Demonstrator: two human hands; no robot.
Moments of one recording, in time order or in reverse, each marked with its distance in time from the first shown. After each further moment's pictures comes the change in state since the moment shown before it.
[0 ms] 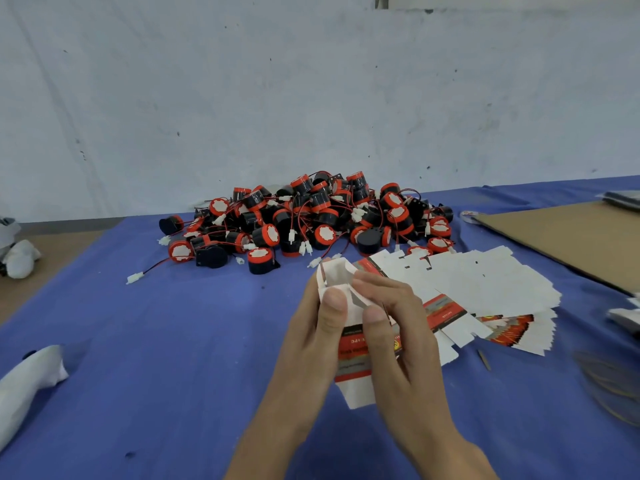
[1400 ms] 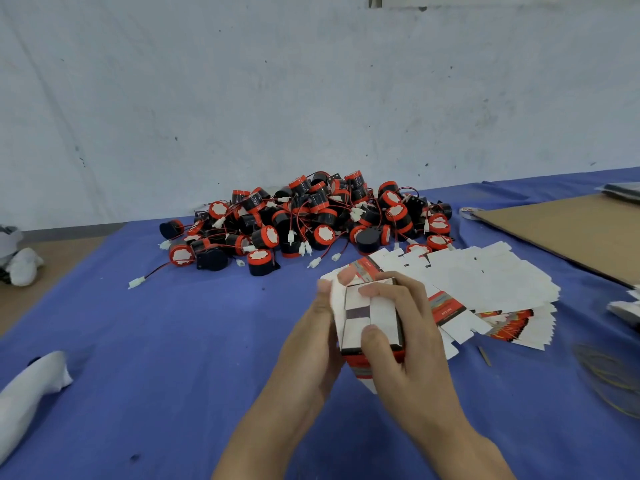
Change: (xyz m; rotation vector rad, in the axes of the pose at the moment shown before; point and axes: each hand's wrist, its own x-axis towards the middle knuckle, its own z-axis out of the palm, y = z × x) left_hand 0.010 -0.003 0.003 -0.339 -0.051 -0.318; right_hand -0.001 0.012 -0.012 -0.119 -0.051 0.065
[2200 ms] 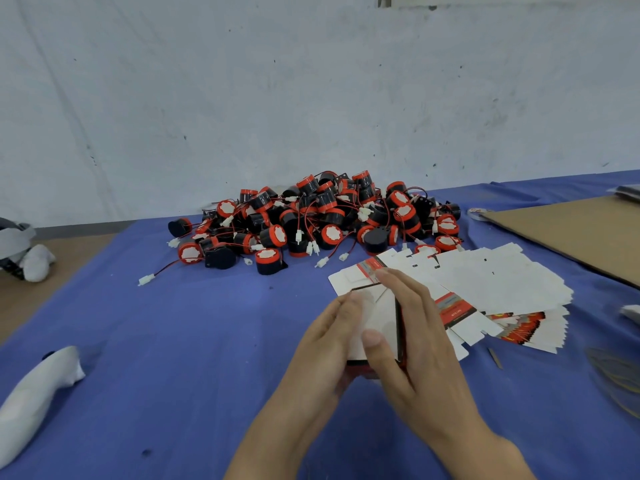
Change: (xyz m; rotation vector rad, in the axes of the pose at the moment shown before) left_hand 0.001 -0.010 -0.008 0.077 -0.010 -0.037; right_hand -0.002 0.009 -0.004 -0.209 -0.086 -0.159
